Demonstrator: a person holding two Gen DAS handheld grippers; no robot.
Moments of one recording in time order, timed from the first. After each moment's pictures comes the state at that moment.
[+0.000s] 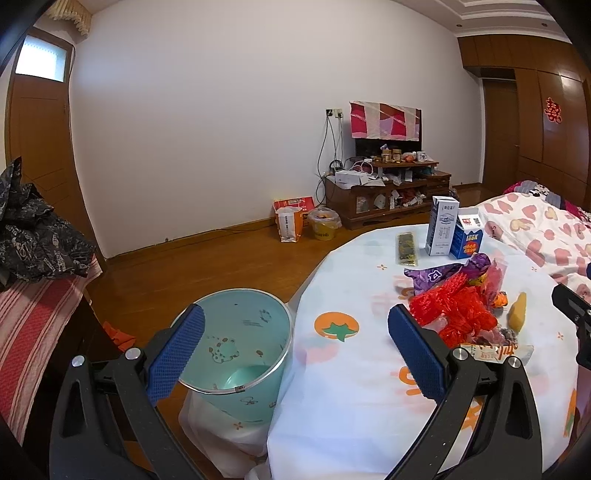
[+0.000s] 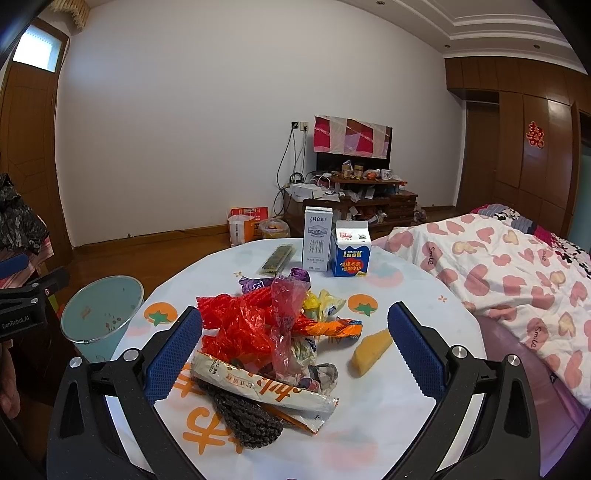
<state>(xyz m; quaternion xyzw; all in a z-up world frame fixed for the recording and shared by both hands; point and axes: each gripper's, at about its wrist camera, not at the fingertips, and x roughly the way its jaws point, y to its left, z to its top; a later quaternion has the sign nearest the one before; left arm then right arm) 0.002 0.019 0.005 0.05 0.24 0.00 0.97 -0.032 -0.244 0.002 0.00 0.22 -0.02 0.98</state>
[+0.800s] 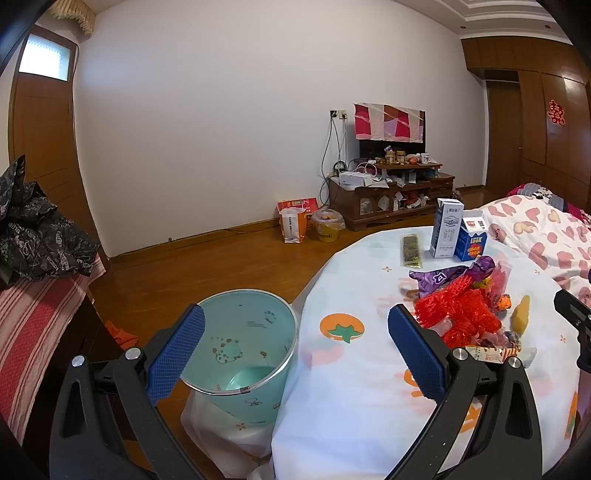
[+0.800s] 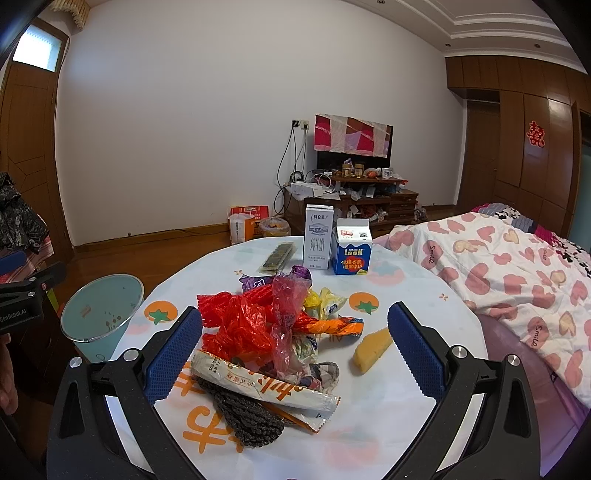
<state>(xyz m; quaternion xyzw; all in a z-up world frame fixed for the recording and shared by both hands) 0.003 0.024 0.006 0.05 0.24 0.01 0.97 -0.032 -0.242 -0.001 0.00 0.22 -0.02 0.98</state>
